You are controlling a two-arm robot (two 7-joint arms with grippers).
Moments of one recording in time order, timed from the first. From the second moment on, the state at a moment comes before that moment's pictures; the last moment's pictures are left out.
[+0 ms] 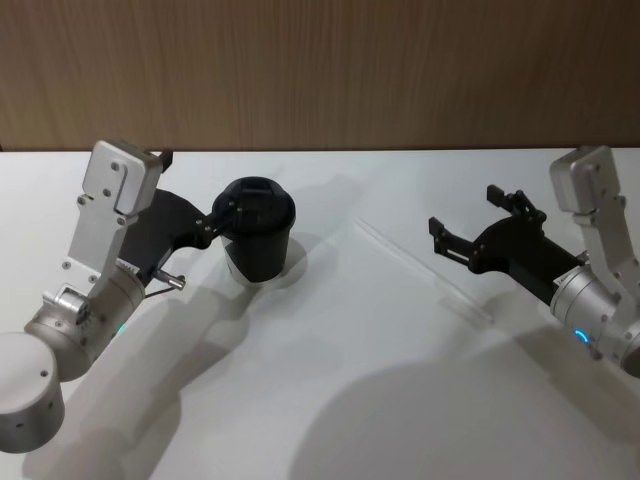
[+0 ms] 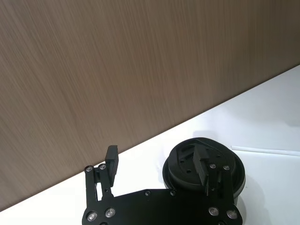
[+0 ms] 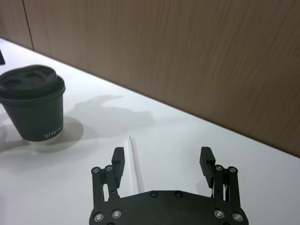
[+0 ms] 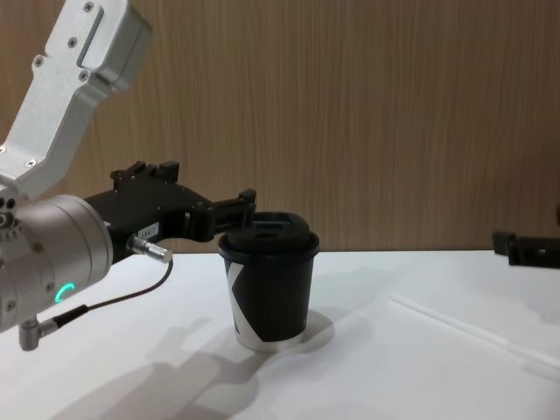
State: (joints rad) left arm -0.24 0.38 0.45 -1.63 -0.20 0.01 -0.01; right arm 0.12 0.48 -0.22 -1.66 0.27 0.17 0.28
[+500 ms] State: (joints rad) left arm -0.24 0.38 0.45 -1.63 -0.20 0.01 -0.01; right arm 0.16 0.54 -0.24 -1.64 0.29 0.30 0.37
